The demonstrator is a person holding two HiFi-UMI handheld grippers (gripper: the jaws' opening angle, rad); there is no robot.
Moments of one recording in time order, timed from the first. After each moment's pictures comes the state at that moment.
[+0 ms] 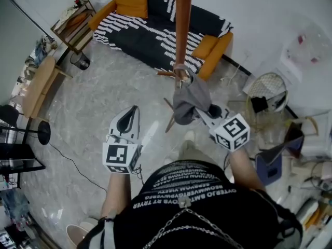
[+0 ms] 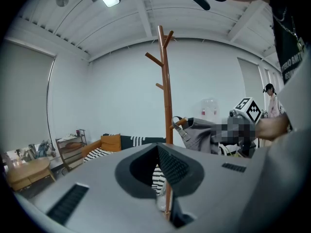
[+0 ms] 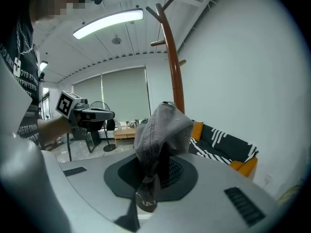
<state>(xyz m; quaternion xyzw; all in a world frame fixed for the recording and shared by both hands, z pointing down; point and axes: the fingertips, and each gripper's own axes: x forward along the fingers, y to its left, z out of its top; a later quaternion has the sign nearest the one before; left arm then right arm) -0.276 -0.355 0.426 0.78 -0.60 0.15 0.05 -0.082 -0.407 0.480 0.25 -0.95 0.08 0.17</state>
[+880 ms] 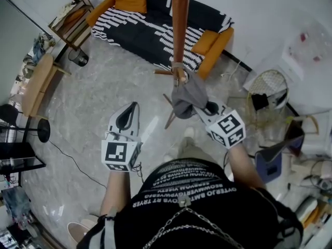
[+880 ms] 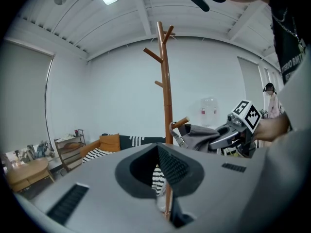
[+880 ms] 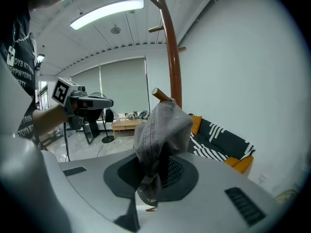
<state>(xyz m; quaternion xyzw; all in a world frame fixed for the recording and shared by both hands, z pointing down) -0.272 -0.376 0.425 0.78 -0.60 0.15 0.06 -0.084 -0.424 0.509 0.25 -0.94 0.08 0.23</state>
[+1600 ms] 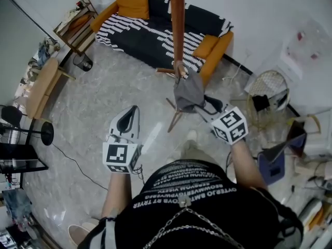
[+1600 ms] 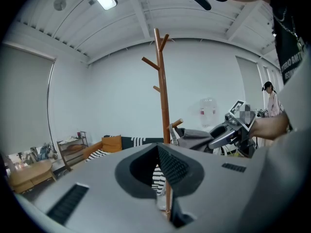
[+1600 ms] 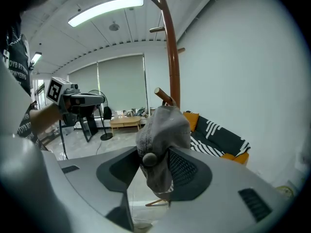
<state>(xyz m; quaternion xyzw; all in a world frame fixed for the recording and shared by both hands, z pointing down) -0.270 -0.339 0.418 0.78 -0.60 0.15 0.04 -0.063 -0.410 0.510 0.27 -0.93 0.09 0.25</state>
